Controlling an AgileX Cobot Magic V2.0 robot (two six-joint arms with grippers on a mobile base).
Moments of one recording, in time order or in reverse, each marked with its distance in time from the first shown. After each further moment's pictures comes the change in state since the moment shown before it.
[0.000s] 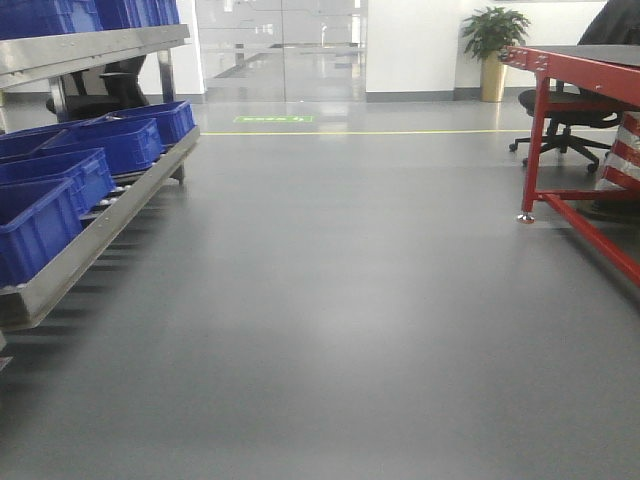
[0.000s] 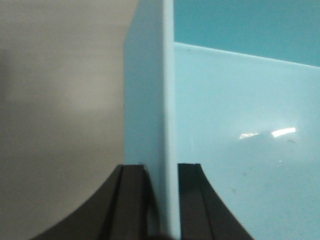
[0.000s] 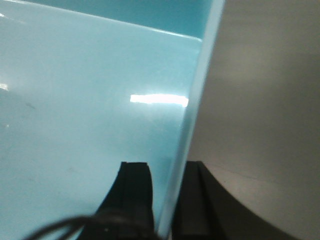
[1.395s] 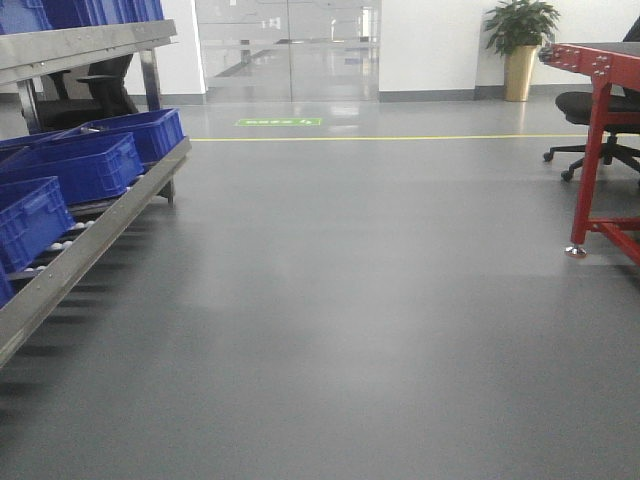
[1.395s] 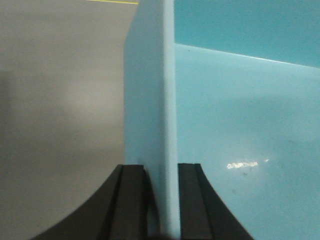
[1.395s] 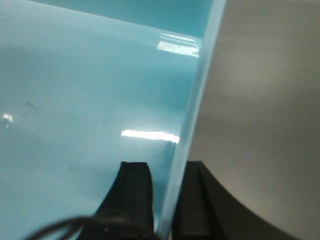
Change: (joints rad) left arm 0.000 0.000 0.000 0.002 0.000 0.000; right arm 0.000 0.000 0.000 0.000 0.004 0.000
